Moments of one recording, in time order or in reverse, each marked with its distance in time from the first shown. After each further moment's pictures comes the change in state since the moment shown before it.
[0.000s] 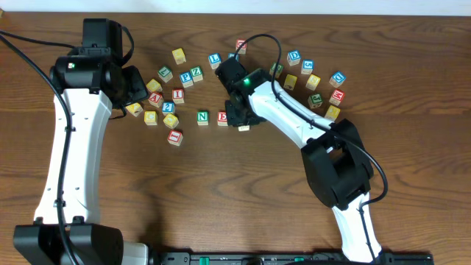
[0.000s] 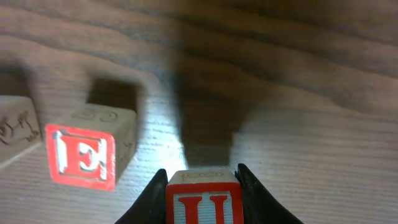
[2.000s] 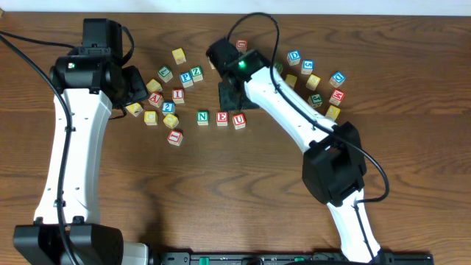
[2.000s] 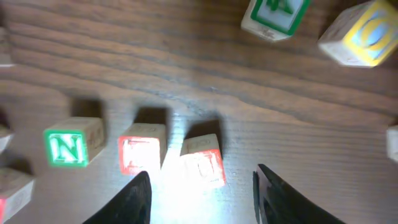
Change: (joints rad) left arm 0.000 0.000 0.000 0.000 0.000 0.000; right arm 0.003 0.050 0.312 -0.227 0.047 0.006
